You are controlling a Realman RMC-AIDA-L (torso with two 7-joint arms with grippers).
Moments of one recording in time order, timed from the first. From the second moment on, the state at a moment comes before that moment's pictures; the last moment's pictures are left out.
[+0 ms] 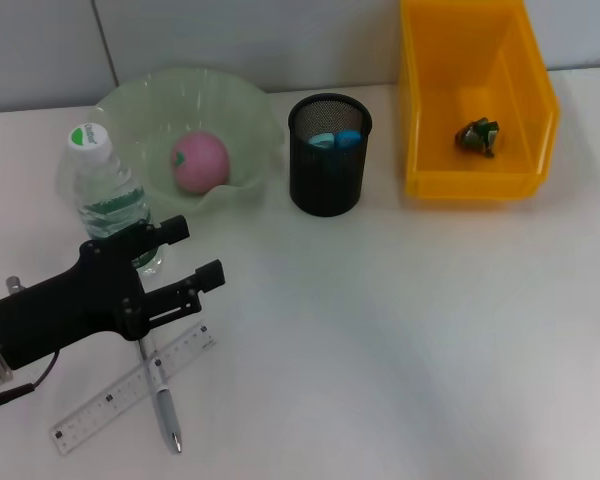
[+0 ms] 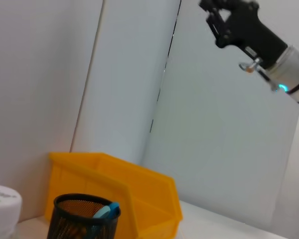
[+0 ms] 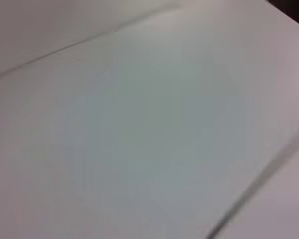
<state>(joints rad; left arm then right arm) -0.39 -2.07 0.94 0.48 1.52 1.58 -1.11 0.17 2.08 -1.48 -1.27 -0.24 -0.75 -0.46</state>
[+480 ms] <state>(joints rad) -0.41 -2.07 0.95 0.47 1.52 1.62 -1.13 0.17 2.04 -1.32 -1.02 -0.58 -1.10 0.96</state>
